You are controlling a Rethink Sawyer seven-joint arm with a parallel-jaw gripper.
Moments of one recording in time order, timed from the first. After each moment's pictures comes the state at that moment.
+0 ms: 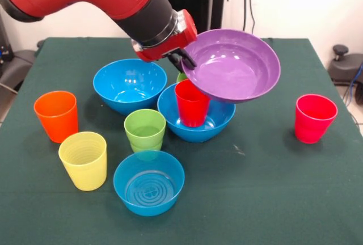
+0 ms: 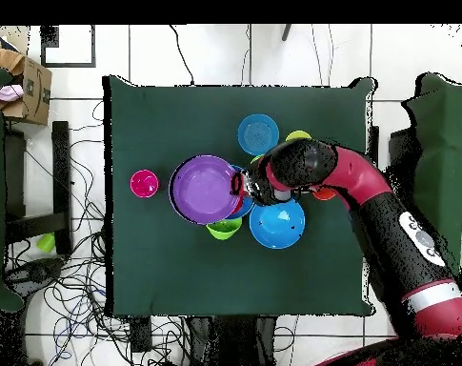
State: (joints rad) arm -0.89 -0.43 0.78 1.56 -0.33 1.10 1.64
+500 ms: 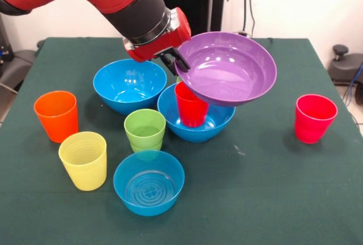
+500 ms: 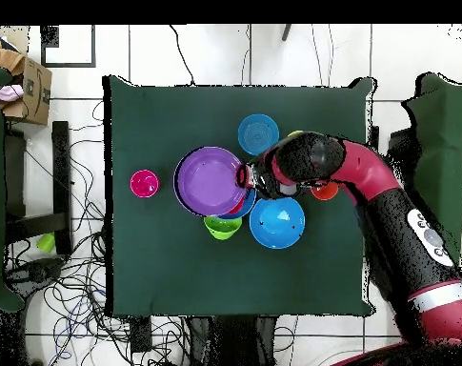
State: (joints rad) arm -0.91 -0.44 0.82 1.53 -0.35 1.10 1.64
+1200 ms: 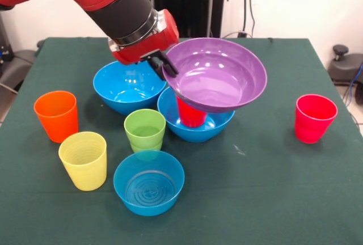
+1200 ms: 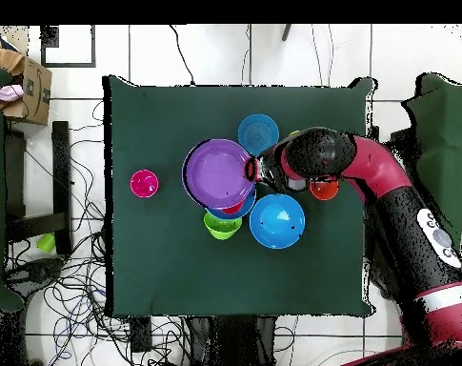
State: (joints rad) arm -0.93 -0.43 0.83 1.49 -0.39 1.10 1.64
